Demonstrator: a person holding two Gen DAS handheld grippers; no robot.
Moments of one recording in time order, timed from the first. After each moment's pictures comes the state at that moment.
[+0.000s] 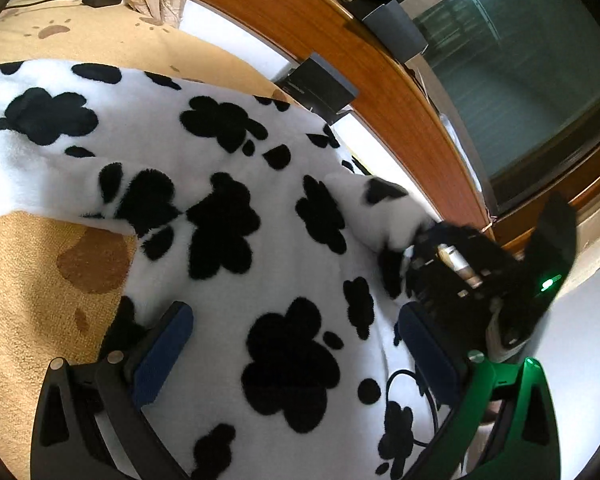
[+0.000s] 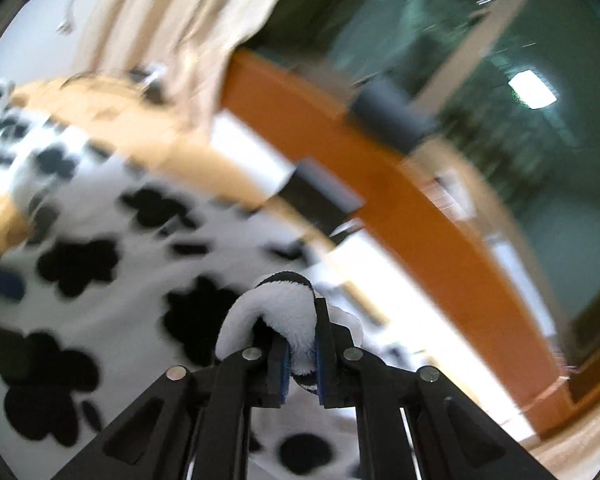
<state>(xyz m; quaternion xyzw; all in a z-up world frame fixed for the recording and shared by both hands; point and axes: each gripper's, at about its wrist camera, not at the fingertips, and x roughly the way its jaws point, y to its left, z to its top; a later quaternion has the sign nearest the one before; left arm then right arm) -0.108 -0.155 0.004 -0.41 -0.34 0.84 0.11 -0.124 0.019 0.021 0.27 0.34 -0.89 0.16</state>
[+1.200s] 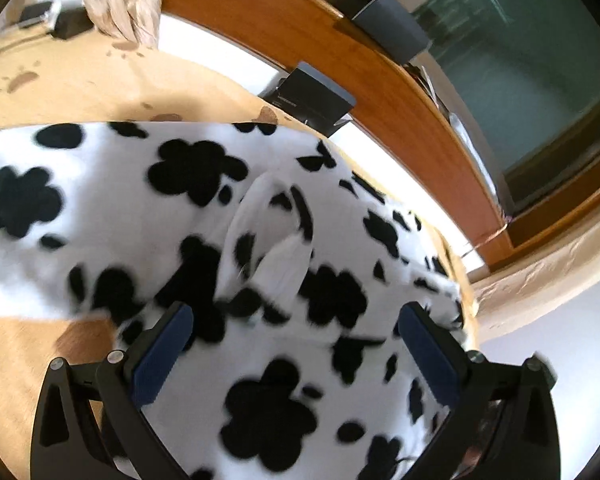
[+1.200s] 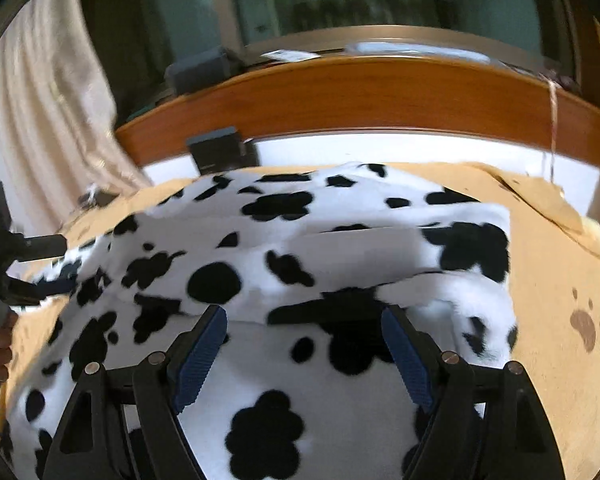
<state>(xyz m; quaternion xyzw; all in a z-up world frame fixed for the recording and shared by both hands) -0.172 -0.152 0.035 -0.44 -0.32 0.83 0.10 -0.070 0.220 0.005 0.35 -0.05 -0.93 0.10</state>
